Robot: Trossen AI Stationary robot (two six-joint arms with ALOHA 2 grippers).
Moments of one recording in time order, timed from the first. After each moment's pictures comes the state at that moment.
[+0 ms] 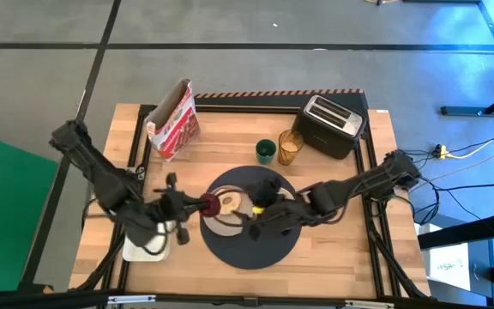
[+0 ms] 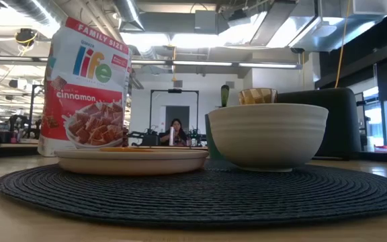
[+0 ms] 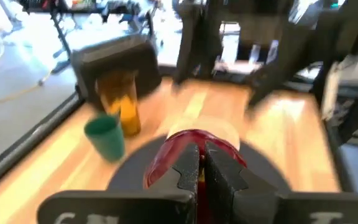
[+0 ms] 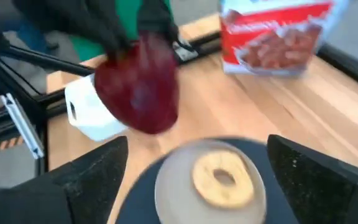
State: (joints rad) left arm -0.75 1.25 1.18 -0.56 -0.99 -0.53; right arm 0.42 1.82 1.80 -0.63 0.59 0.61
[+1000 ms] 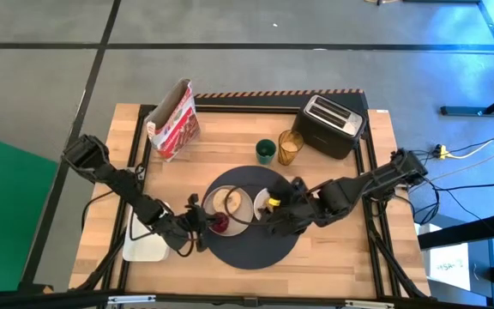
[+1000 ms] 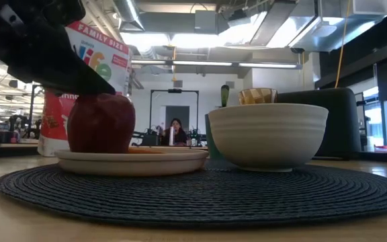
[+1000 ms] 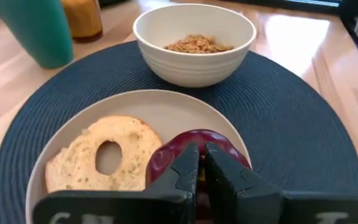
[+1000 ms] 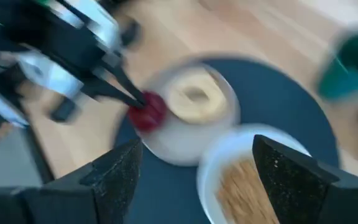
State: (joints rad) left arm -0.66 1.55 0.59 0.26 -0.81 -0.63; right arm 0.44 1.76 1.80 -1.02 0.49 1.02
